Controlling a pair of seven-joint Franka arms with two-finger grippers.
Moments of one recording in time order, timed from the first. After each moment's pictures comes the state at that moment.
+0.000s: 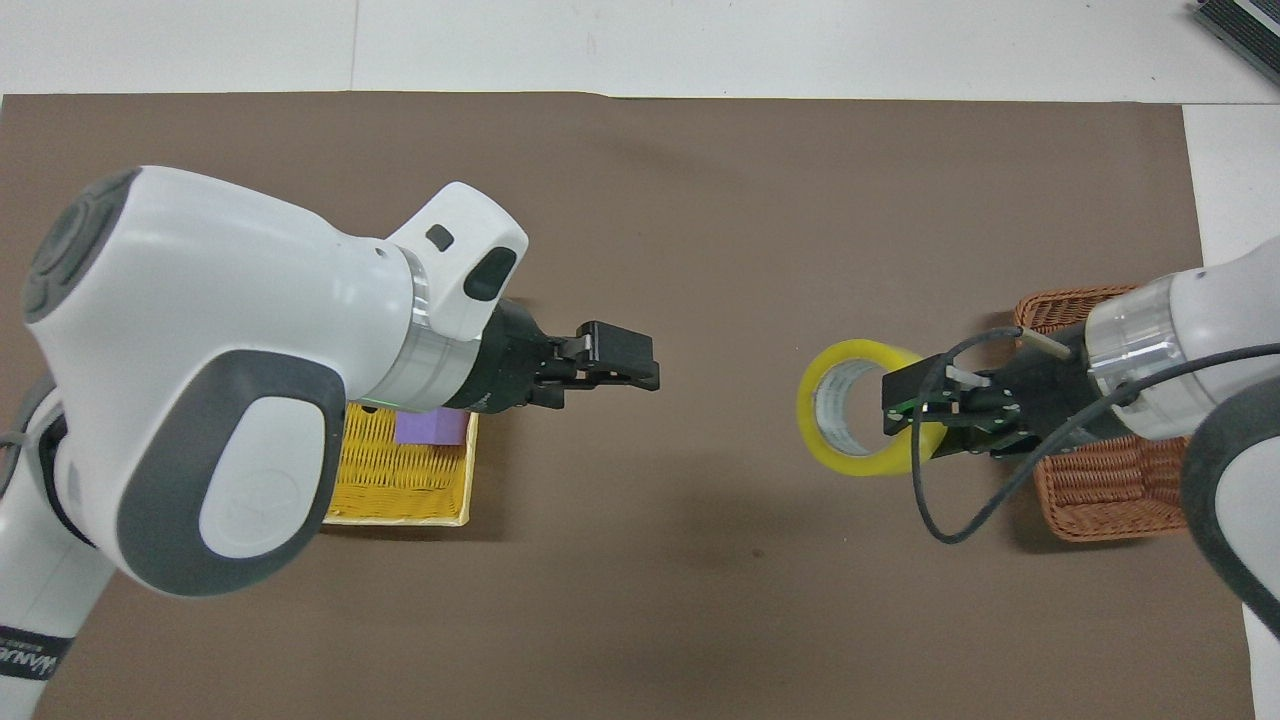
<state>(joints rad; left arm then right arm) -0.24 0.04 -0.20 -1.69 -0.48 1.89 -0.35 0.15 -0.09 -0.18 -1.86 0.29 1.60 0.14</state>
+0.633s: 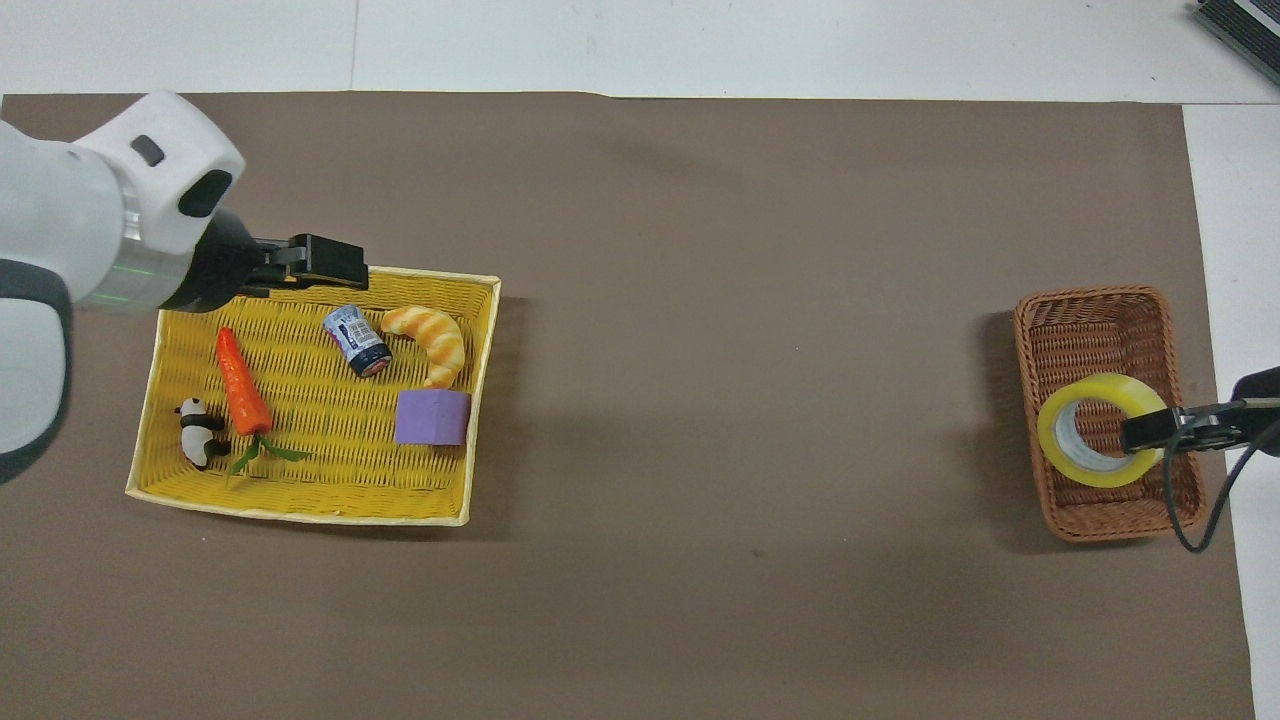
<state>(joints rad) 0.00 0.03 -0.20 -1.68 -0.19 1.87 -0.12 -0.17 0.00 -0.18 -2.02 0.16 1.78 -0.39</state>
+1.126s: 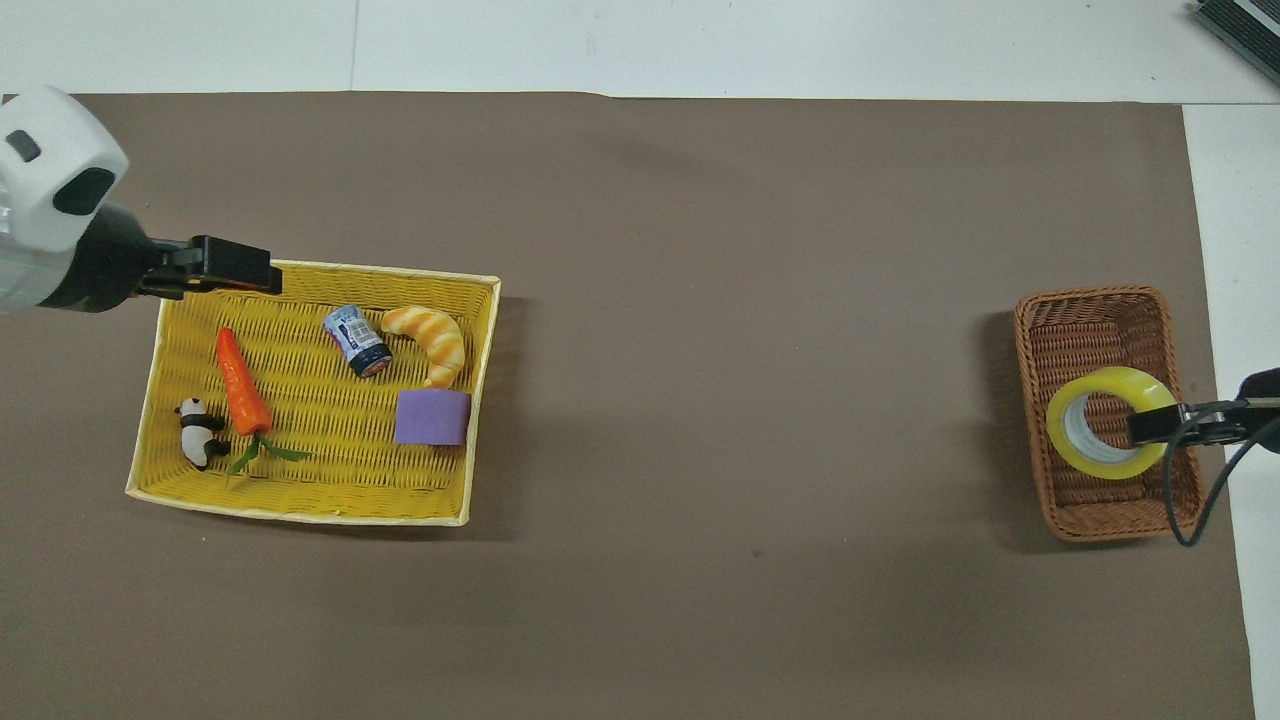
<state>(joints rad) 0.15 0.00 -0.15 -1.64 -0.13 1.68 0.17 -0.21 0.04 -0.18 -2.04 0.15 1.89 -0.42</state>
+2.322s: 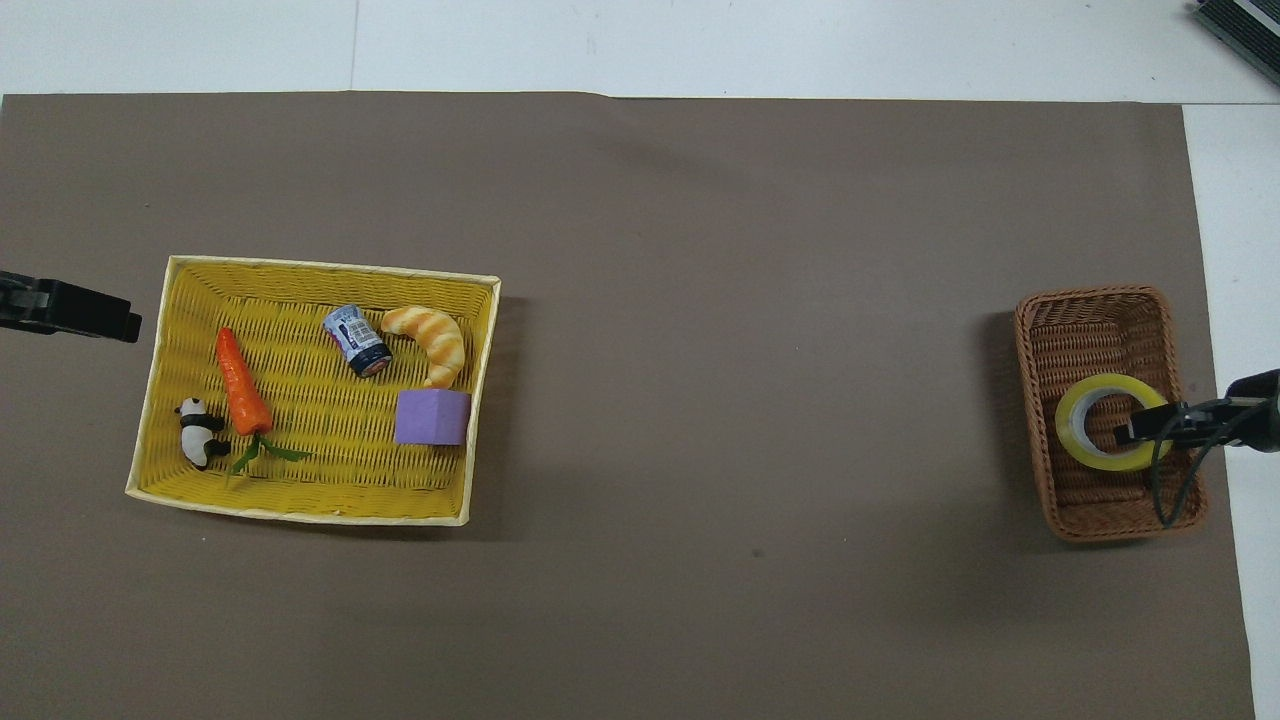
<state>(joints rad) 0.12 0.00 -0.17 -1.54 -0.01 1.55 0.14 -0.25 0.12 -0.18 -2.02 0.17 1.93 -0.44</state>
